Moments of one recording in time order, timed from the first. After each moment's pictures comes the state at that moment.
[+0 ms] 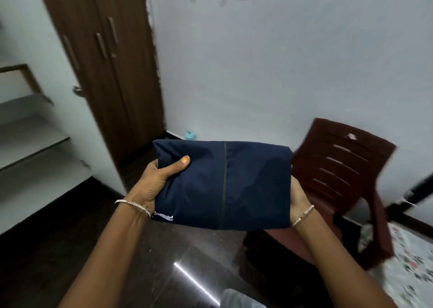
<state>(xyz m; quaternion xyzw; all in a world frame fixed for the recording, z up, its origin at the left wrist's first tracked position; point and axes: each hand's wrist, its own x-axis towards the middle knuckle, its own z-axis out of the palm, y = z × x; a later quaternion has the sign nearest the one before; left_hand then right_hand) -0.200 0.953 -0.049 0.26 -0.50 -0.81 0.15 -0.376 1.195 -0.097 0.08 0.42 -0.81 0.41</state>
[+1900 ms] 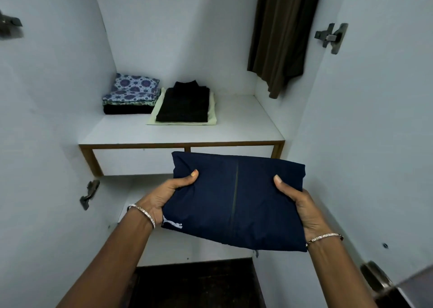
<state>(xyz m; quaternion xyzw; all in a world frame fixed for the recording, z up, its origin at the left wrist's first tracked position) -0.032 0.097 -0.035 0.44 -0.29 -0.76 0.37 -0.320 0.157 -0.052 -0.24 0.44 -0.58 0.64</state>
